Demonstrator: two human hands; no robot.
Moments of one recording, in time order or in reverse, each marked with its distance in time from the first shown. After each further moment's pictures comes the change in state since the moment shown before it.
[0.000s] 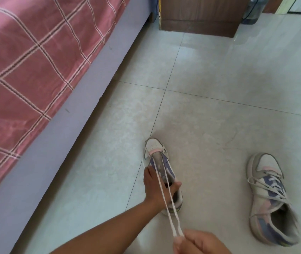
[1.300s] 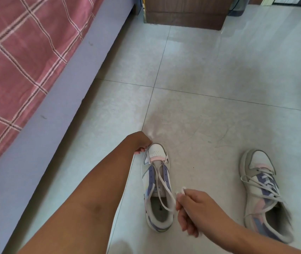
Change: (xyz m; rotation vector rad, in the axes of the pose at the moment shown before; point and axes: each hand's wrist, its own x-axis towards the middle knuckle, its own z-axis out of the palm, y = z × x) left_hand 0.160 0.061 -0.053 0.122 -0.349 -0.225; right_hand 0.065 -0.013 -0.044 -0.346 0.014 0.088
